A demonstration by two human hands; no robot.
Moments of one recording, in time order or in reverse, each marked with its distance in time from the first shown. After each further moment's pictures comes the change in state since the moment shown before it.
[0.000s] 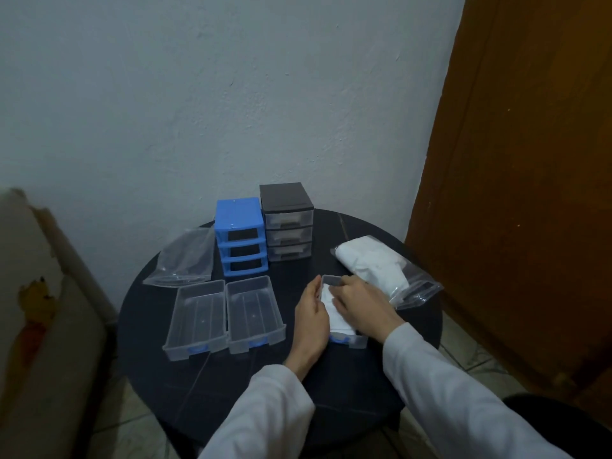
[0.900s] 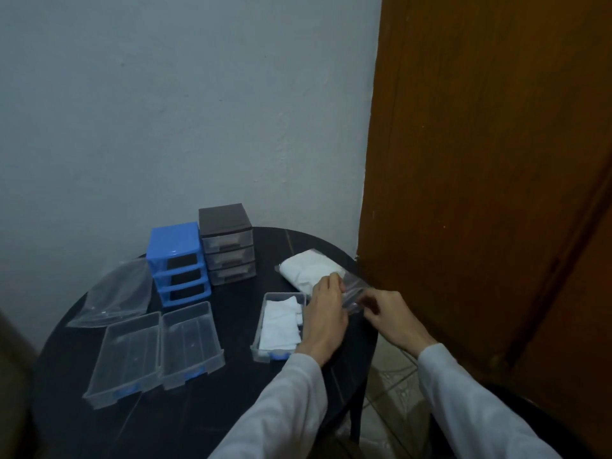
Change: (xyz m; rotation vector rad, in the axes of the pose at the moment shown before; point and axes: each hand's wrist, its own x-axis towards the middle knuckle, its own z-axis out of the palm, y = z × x) left_hand 0.000 0.055 0.095 0.641 -0.212 0.446; right_hand -0.082 0.100 -0.032 0.406 0.123 0.321
